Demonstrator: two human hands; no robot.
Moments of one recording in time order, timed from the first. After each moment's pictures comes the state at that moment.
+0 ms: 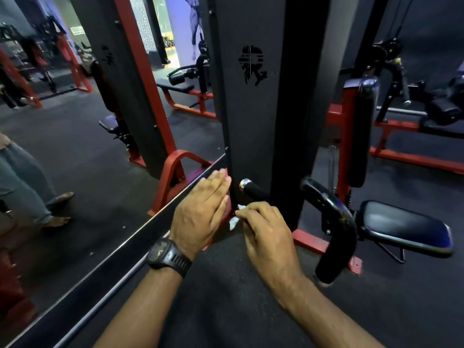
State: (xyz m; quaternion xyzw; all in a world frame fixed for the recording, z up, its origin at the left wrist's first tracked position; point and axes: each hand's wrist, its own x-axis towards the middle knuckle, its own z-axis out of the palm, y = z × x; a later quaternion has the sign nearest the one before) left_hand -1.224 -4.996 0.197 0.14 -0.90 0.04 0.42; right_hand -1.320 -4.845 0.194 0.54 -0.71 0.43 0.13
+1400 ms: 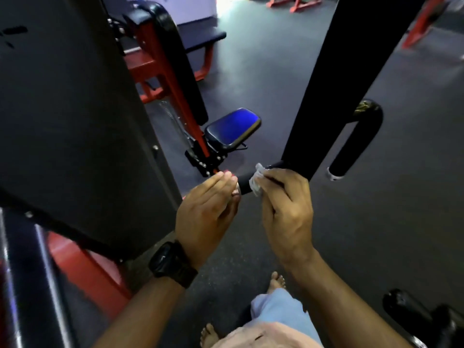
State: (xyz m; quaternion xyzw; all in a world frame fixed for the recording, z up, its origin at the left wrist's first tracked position) left_hand -1.370 -5.175 0.120 -0.36 -0.85 -0.27 0.29; right_hand -1.304 -5.021 0.140 0.00 -0.86 0.23 0.46
